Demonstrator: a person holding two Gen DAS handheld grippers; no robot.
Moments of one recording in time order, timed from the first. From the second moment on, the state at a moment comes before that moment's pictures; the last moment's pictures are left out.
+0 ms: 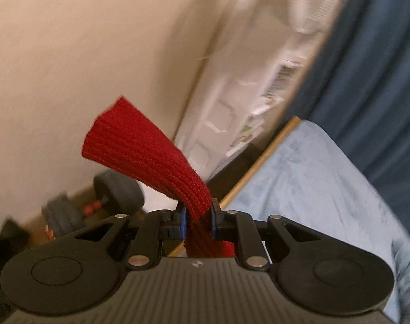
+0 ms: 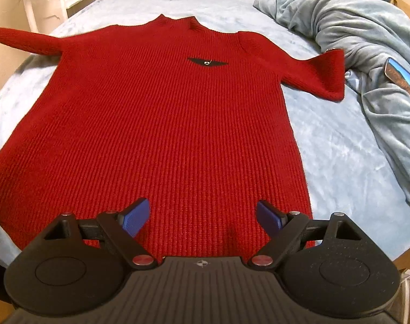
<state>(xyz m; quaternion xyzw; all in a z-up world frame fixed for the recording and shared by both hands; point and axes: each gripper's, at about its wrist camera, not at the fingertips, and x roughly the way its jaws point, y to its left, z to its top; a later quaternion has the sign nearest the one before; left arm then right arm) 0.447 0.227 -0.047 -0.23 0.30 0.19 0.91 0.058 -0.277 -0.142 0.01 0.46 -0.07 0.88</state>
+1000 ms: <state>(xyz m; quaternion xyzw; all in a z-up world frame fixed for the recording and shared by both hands) 0.418 -0.065 -0.151 0.01 0.42 0.02 0.91 0.079 -0.400 -0.154 0.11 0.39 -0.17 0.90</state>
